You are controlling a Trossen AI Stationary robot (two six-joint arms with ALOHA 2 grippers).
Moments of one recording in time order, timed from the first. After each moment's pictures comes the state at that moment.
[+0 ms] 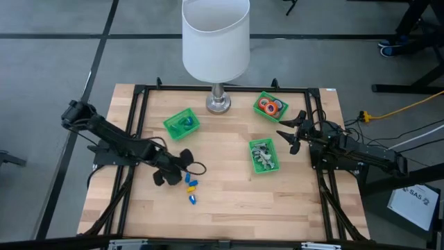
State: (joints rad) left arm -0.36 1.30 0.63 -0.39 -0.08 0.69; right arm -0.29 0.08 0.01 0.02 -0.01 0.04
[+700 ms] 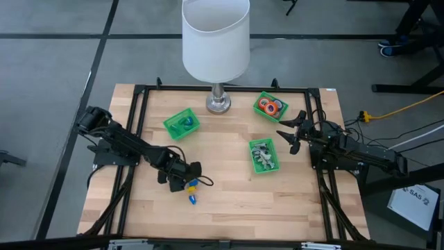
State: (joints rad) left arm -0.37 1.54 0.78 -0.47 -0.02 1.06; right arm -0.29 0.08 0.01 0.02 -0.01 0.04
